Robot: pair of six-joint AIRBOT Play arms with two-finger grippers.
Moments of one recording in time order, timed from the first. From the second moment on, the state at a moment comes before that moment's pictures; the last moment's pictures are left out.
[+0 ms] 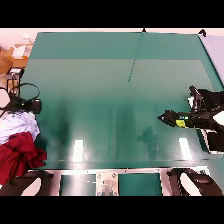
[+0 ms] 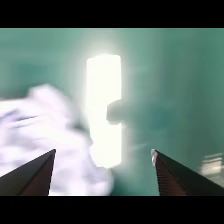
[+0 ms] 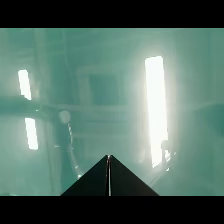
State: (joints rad) left arm 0.01 -0.93 0.86 1.81 -1.13 -1.66; right arm -0.15 -0.74 0.56 -0.95 1.09 1.47
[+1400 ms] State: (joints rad) left arm -0.17 -0.96 1.26 1.29 -1.09 -1.36; right arm -0.15 -0.74 0.56 -0.95 1.07 1.47
